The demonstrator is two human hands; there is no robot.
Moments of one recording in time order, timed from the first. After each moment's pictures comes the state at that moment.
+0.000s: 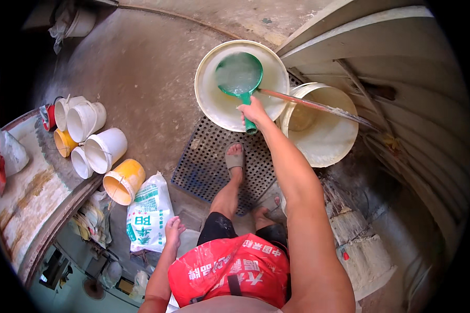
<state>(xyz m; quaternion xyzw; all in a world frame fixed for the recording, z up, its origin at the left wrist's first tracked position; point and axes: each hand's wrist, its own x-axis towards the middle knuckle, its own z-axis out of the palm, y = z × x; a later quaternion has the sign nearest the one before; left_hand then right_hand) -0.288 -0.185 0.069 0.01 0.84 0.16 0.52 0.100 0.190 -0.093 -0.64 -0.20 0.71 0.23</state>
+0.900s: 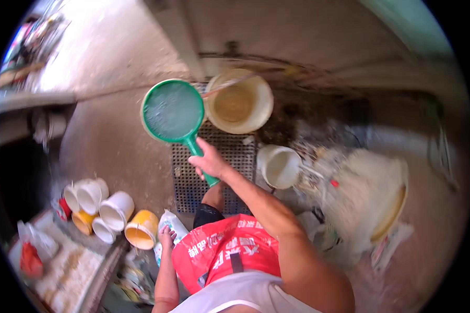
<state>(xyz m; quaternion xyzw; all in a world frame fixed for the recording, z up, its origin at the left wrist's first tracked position) -0.300 -0.152 0.147 0.17 0.82 0.14 0.52 0.156 -0.016 0.239 -0.49 -0.13 0.71 0.49</state>
